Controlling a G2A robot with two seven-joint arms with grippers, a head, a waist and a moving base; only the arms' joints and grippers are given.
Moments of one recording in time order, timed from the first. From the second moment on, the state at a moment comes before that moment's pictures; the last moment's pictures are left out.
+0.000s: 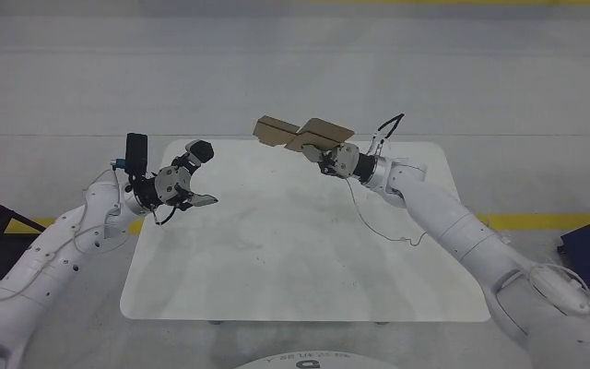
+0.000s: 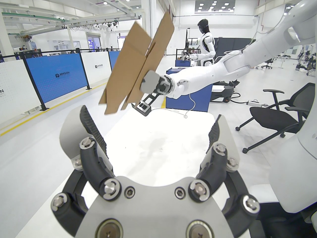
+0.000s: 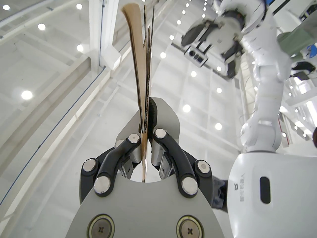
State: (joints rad) left arm 0.93 -0.73 -0.71 -1.31 1.02 -1.01 0.81; right arm -0.82 -1.01 0.63 -1.15 1.83 0.58 0.82
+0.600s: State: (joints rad) left arm 0.90 -0.72 -0.80 -1.45 1.11 -0.90 0.59; right arm -0.87 -1.00 0.67 -1.20 1.75 0.70 0.71
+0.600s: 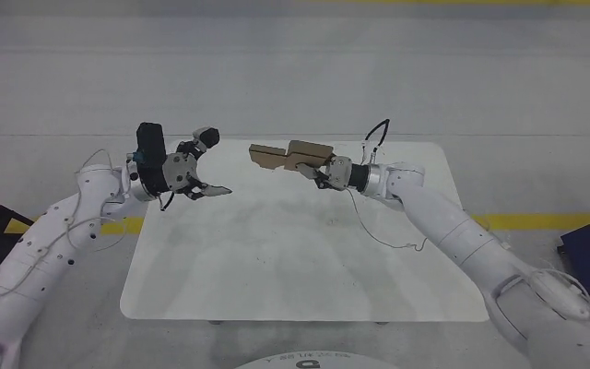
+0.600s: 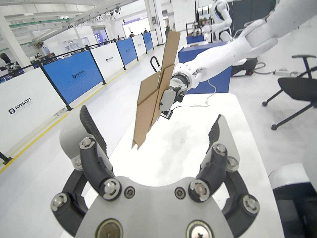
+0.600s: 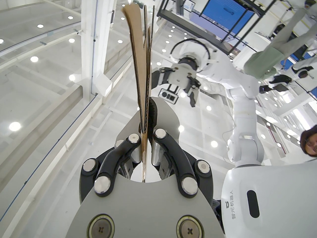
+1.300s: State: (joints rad) left arm 0.87 -0.74 -0.83 -1.60 0.97 -0.92 0.08; right arm -1.00 -0.98 0.80 -1.38 1.69 0.67 0.47
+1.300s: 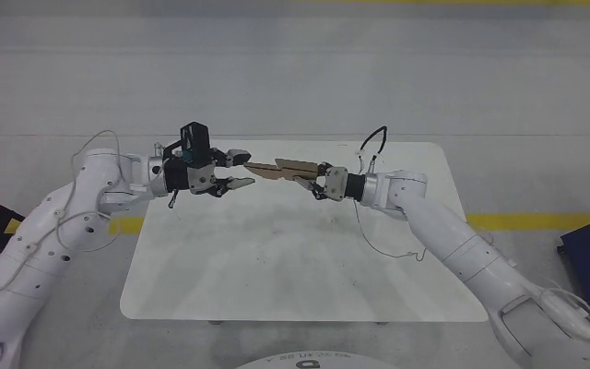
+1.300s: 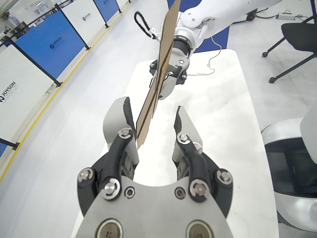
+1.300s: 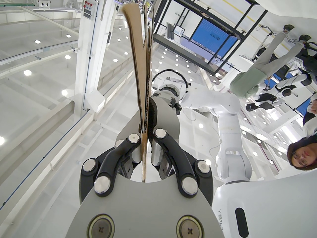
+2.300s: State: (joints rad) left arm 0.87 -0.78 -0.83 -1.64 0.86 -0.87 -0.24; right arm -1.04 -1.02 0.85 -1.39 1.63 0.70 0.42
